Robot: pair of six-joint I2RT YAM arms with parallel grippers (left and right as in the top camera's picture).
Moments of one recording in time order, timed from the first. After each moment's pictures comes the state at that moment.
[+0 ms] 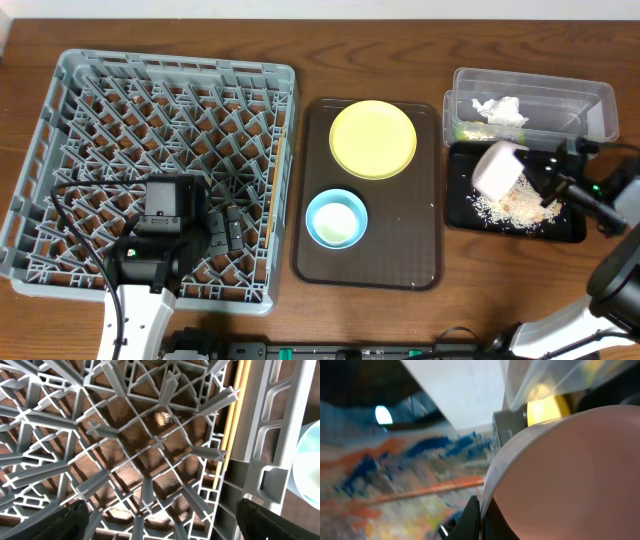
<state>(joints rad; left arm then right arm) -0.05 0.96 0.80 -0.99 0.02 -0.20 -0.60 1.87 1.03 -0.68 -1.52 0.24</state>
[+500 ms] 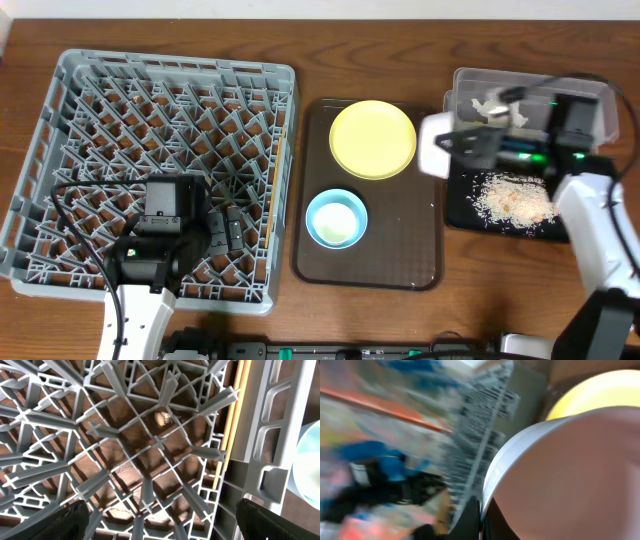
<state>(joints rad) -0.05 0.96 0.80 -0.99 0.02 -0.20 -0.12 1.50 1.03 -0.48 -1.16 0.19</state>
